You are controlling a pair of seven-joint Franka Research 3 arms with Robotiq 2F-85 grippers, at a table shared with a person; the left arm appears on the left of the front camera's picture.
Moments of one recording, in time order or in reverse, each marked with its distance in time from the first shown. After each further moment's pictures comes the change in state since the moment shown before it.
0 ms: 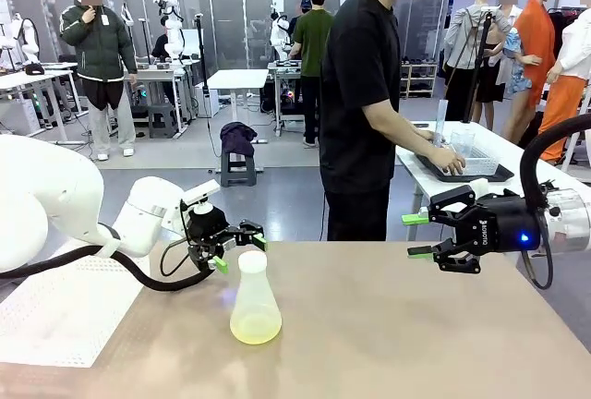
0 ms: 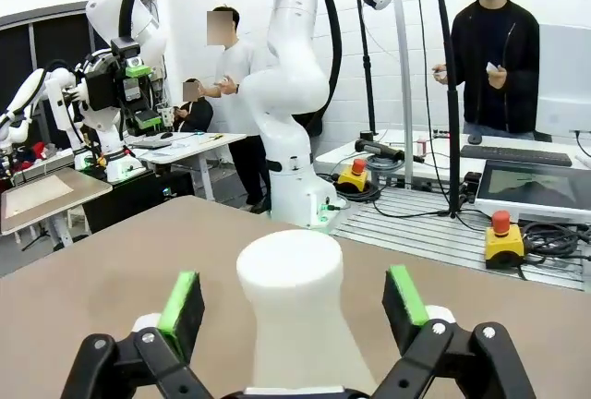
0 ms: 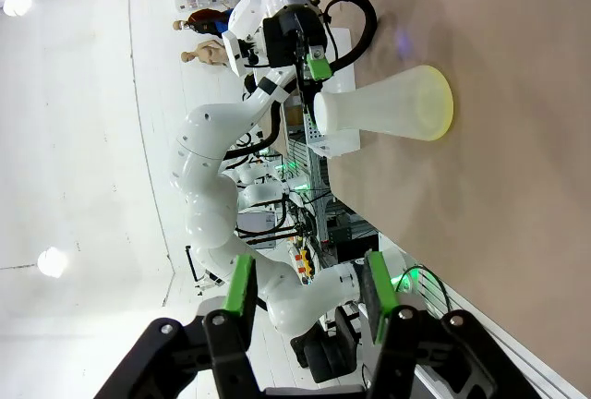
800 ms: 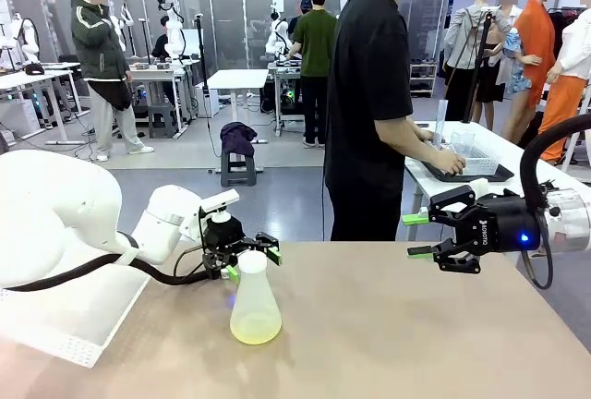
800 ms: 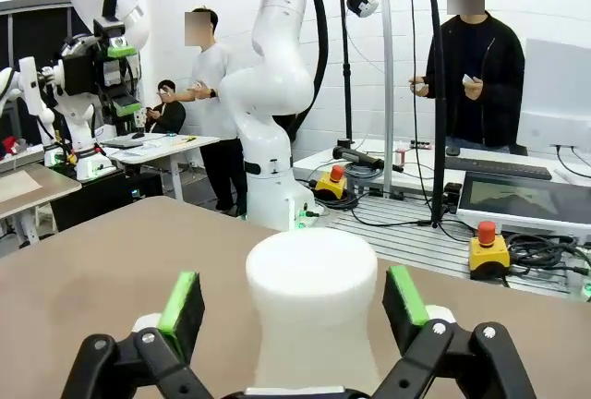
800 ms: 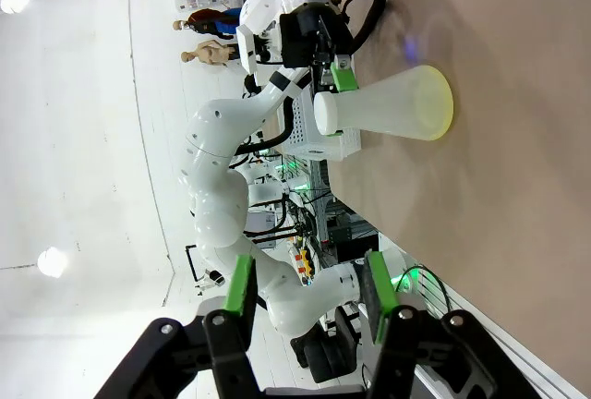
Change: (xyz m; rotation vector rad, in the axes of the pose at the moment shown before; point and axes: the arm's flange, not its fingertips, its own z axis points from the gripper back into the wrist) left arm -0.022 0.018 -0.028 -0.074 -0.022 0.078; right arm 0.000 0.000 0.000 0.000 0.000 0.000
